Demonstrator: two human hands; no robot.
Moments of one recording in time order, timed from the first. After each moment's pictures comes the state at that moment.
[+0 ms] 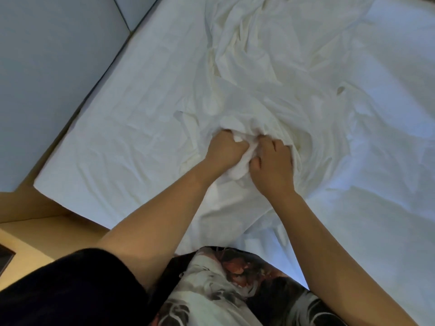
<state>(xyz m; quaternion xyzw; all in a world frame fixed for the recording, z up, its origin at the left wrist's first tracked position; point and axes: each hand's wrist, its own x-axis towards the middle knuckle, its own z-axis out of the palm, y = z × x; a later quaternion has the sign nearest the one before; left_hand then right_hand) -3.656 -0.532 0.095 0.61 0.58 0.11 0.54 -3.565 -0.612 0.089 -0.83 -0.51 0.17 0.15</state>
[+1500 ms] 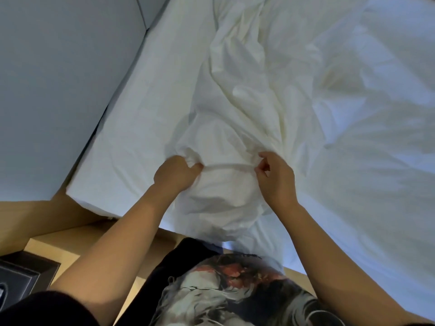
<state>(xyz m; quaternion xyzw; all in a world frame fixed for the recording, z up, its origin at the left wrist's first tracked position) -3.906 -0.514 0.061 0.68 0.61 -0.11 0.38 -3.729 -0.637 0.082 -0.85 -0.41 0.21 0.27</state>
